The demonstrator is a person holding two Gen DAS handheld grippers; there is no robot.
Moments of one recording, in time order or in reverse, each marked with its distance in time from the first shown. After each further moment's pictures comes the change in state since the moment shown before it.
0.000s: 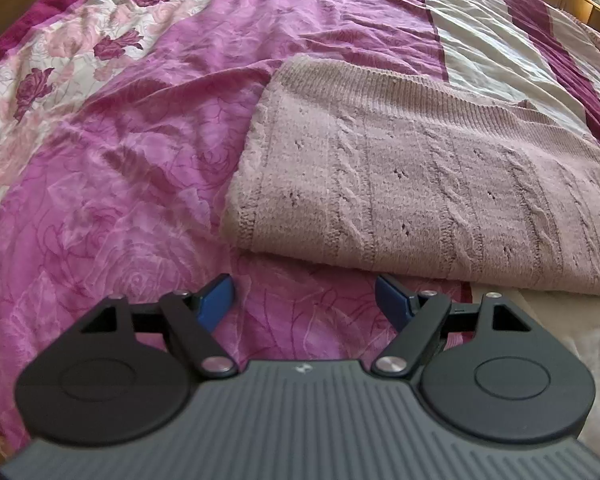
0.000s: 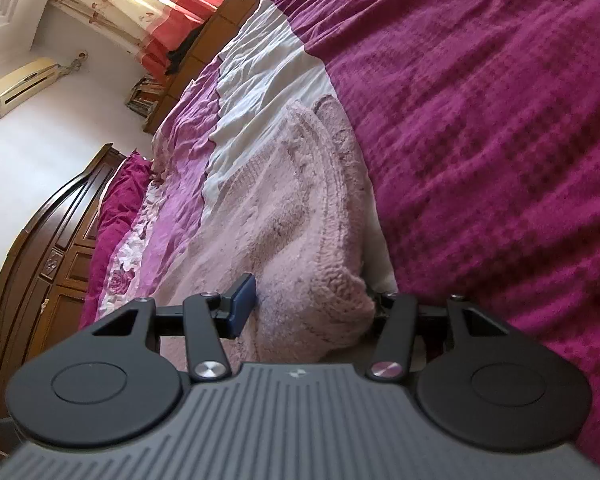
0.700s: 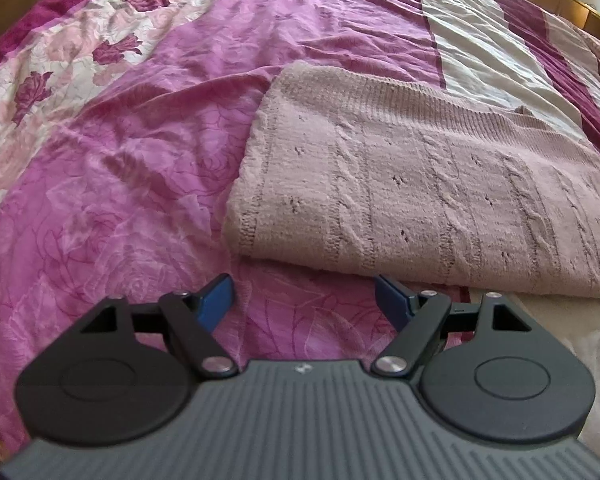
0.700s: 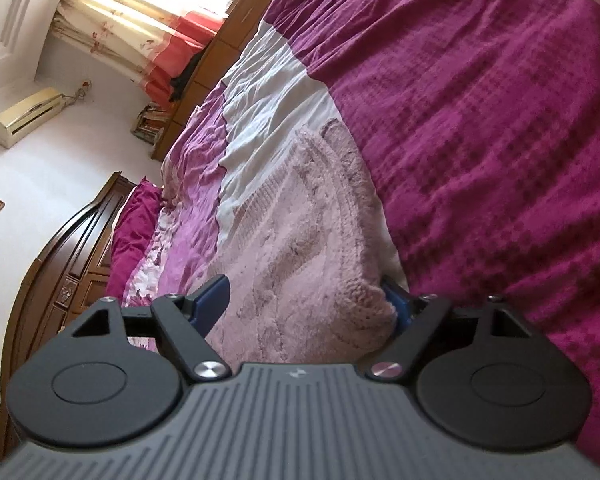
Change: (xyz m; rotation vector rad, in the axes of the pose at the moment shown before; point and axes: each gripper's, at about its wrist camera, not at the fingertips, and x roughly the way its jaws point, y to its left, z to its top) left arm -0.002 0.001 0.000 0.004 -0.018 -0.011; right arm -0.016 0.004 -0.001 0.061 -0.068 0.033
